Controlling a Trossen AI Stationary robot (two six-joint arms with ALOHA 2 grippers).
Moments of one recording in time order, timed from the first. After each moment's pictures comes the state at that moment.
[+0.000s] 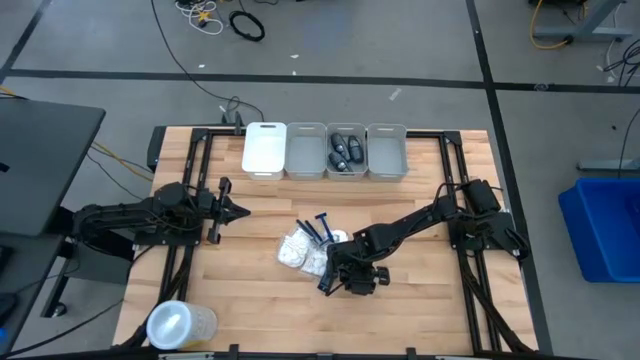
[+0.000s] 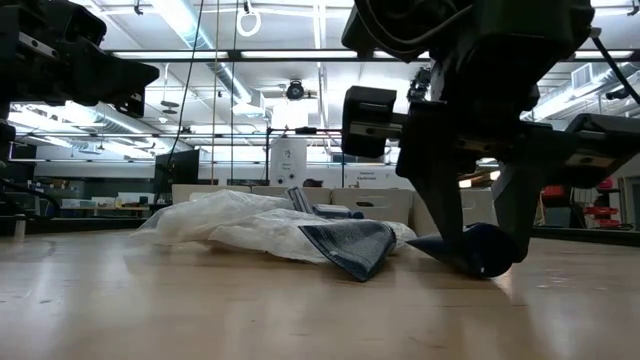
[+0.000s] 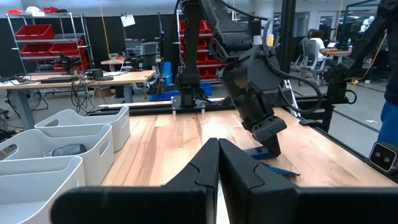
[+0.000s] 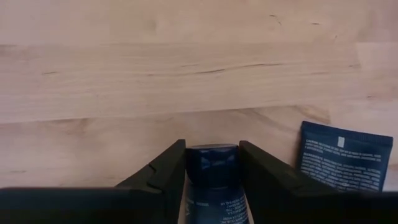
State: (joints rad) left arm 0.11 0.01 0.01 0.07 0.17 0.02; right arm 0.28 1.96 1.14 -0.48 -0.44 -1.17
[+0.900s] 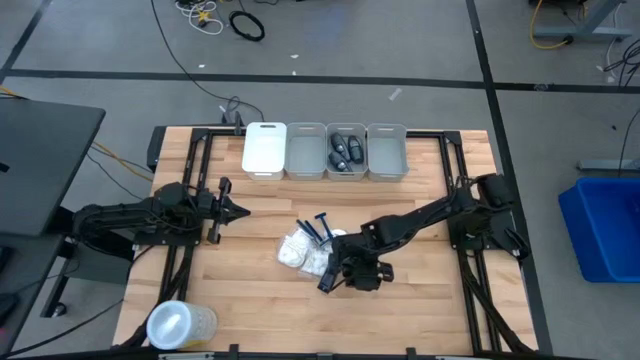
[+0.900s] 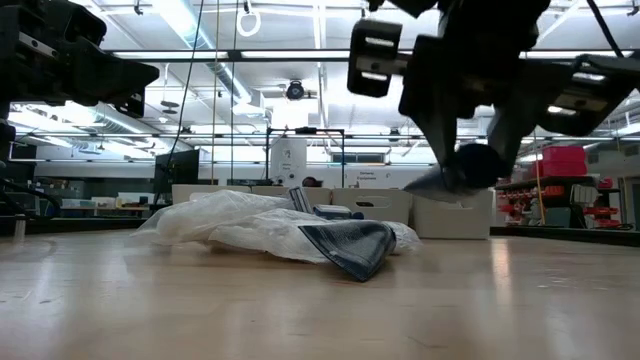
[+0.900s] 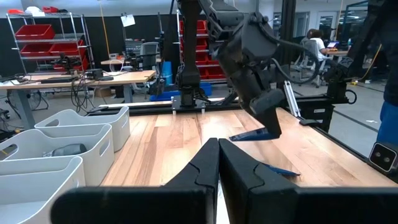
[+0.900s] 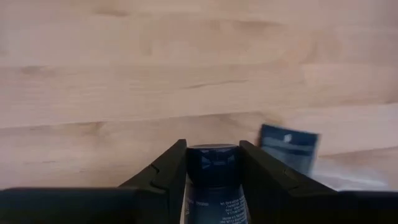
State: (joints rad) left arm 0.11 0.01 0.01 0.07 0.17 0.02; right arm 0.27 1.83 1.14 -0.52 -0.44 -1.17
